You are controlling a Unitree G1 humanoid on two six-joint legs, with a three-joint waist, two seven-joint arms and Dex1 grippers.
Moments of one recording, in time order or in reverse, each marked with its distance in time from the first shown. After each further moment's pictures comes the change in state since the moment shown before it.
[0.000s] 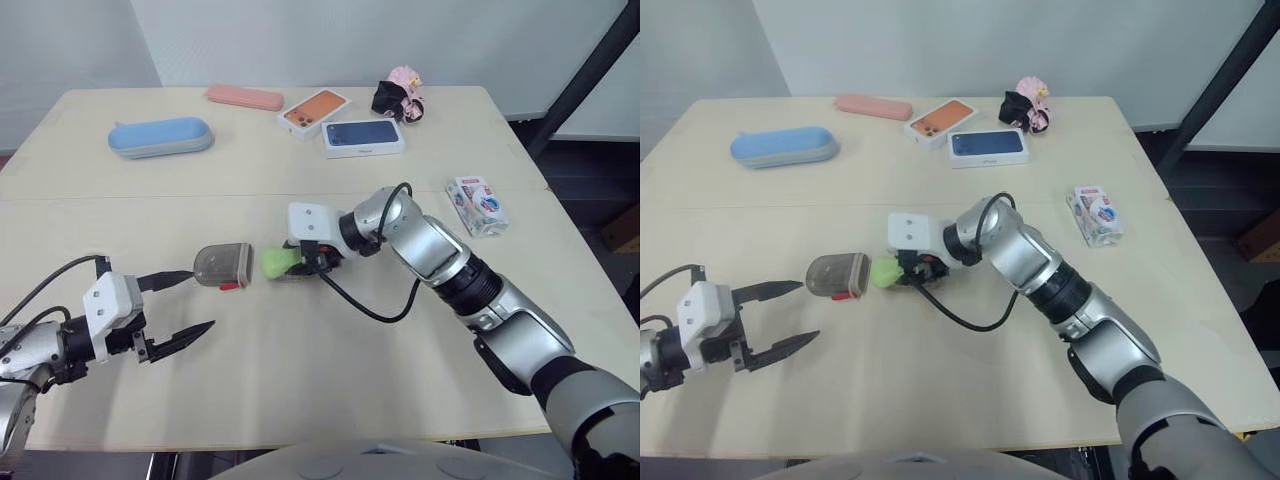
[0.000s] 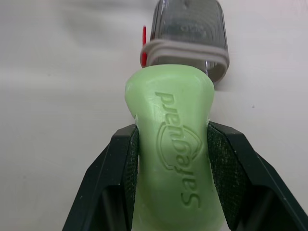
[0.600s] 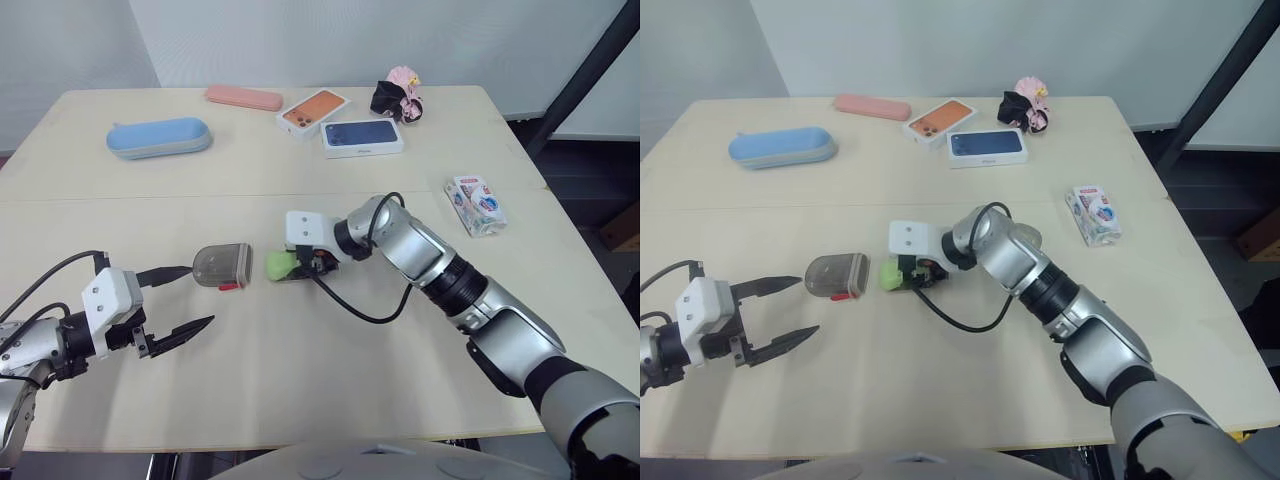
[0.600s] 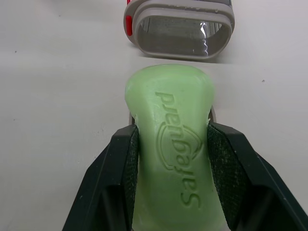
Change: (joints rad) left arm -0.009 0.001 0.001 -0.005 0.000 0.011 0.016; right arm -0.003 0.046 0.026 0.131 -0.032 -0.054 -0.039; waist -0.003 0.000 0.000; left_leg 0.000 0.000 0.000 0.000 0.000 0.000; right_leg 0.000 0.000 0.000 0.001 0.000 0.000
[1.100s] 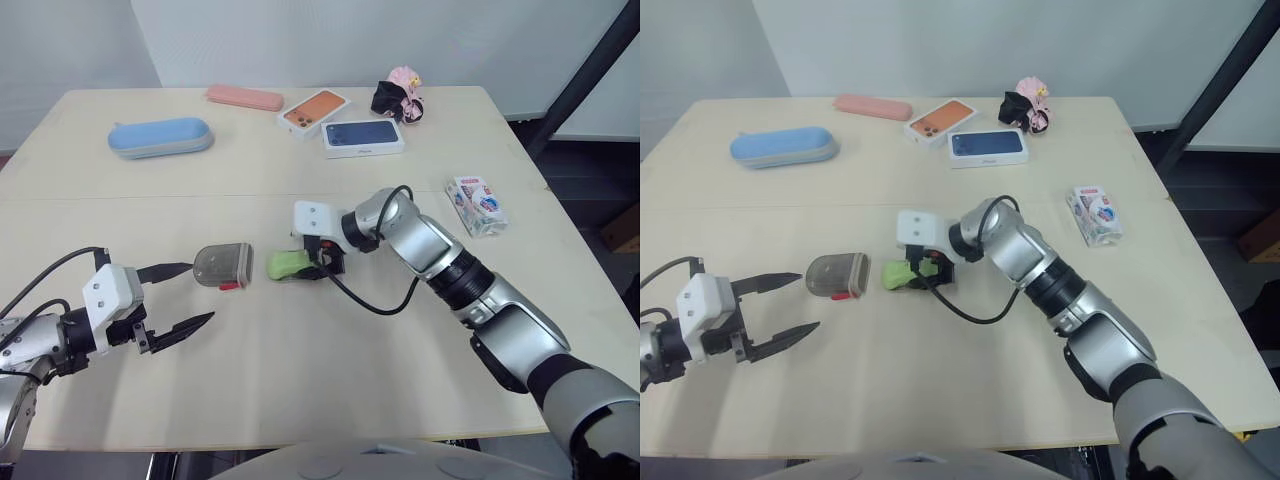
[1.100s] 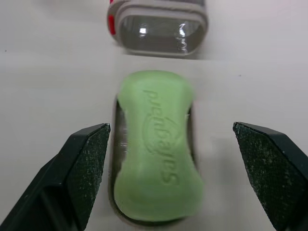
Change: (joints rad) left arm -0.049 0.010 -0.004 0.018 0.009 0.001 0.000; right arm 0.014 -0.064 -0.100 -0.031 0.057 -0.028 0.034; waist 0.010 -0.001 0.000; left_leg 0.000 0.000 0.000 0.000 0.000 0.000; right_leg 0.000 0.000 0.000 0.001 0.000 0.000
